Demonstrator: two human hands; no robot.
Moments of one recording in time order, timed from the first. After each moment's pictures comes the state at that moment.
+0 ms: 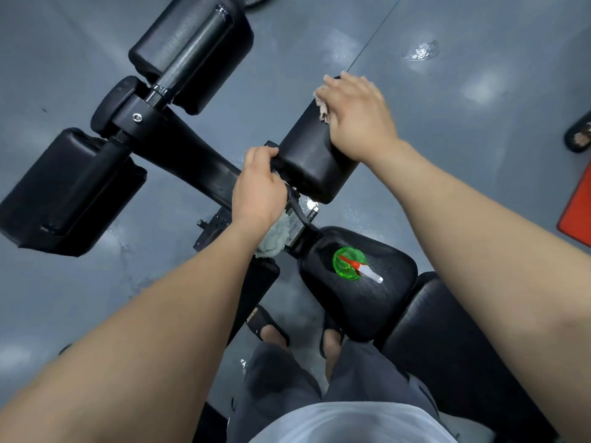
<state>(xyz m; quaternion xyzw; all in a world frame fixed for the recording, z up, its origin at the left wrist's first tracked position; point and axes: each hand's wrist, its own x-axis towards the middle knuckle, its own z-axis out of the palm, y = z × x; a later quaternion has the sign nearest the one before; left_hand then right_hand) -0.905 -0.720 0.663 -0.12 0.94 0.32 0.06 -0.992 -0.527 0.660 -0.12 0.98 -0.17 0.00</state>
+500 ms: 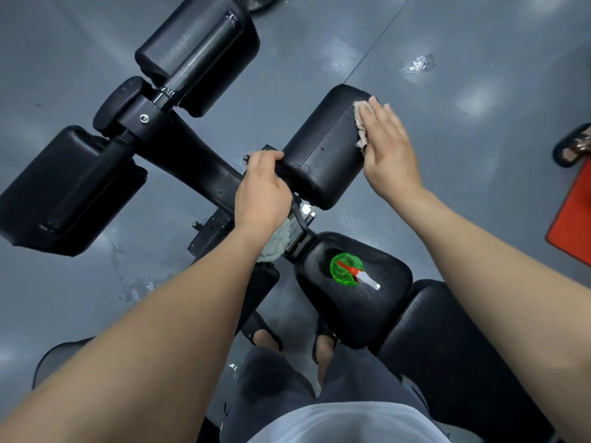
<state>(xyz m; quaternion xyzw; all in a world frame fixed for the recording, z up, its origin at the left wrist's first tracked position) -0.905 -0.720 0.662 -0.11 0.94 0.33 0.06 -0.949 -0.489 0.621 -0.05 0.95 -0.30 -0.05</state>
